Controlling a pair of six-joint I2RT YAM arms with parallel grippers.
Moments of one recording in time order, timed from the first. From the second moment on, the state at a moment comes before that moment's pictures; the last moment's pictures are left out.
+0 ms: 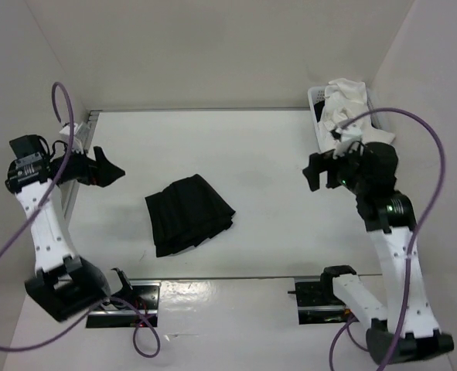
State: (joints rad) left arm 0.55 1.25 1.28 -0.98 0.97 0.47; right arm 0.09 0.89 1.16 -0.71 -0.28 -0.16
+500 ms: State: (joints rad) left arm 0.44 0.96 1.04 -0.80 0.85 0.25; right arm -0.12 0.73 0.96 -0.63 -0.31 -0.11
